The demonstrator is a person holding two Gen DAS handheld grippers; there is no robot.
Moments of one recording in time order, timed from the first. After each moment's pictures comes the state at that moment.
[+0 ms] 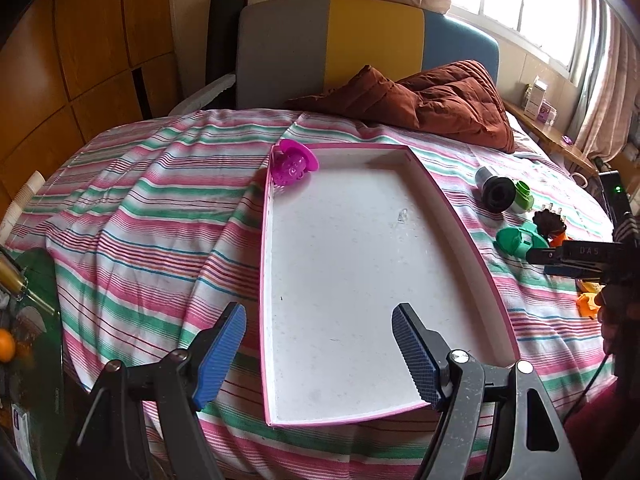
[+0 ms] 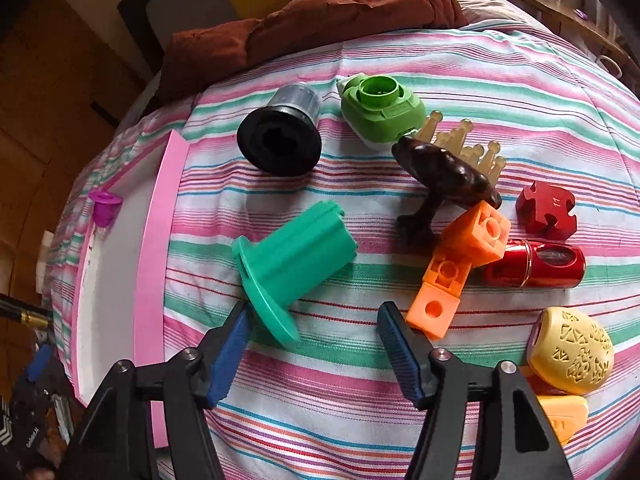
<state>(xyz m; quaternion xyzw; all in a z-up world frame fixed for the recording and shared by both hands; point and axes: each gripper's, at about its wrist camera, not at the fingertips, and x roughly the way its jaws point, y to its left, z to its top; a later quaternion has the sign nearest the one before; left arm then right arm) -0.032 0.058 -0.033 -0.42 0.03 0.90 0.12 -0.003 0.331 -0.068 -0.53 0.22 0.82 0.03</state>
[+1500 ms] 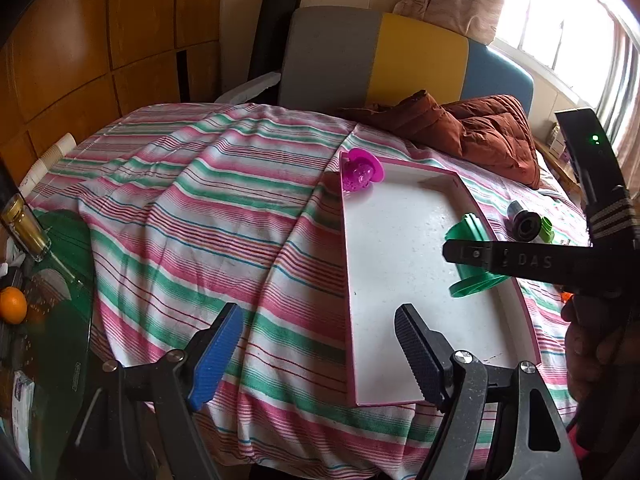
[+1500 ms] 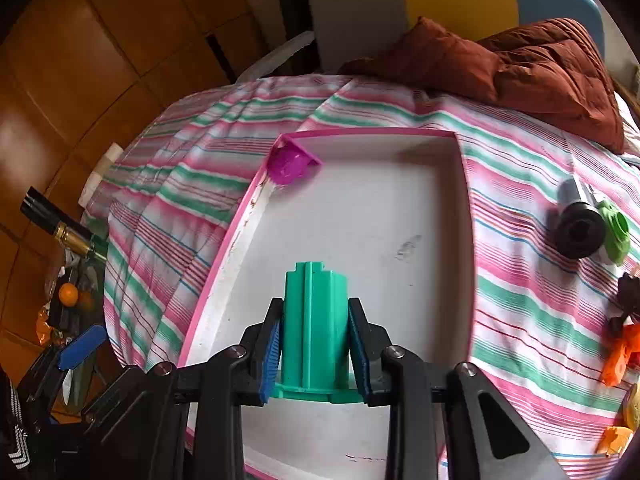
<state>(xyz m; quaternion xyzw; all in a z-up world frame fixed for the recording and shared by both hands) -0.027 -0.009 -0.027 -0.41 -0.02 0.91 0.08 -0.060 0.114 -0.029 -0.51 0.08 0.85 -0.12</state>
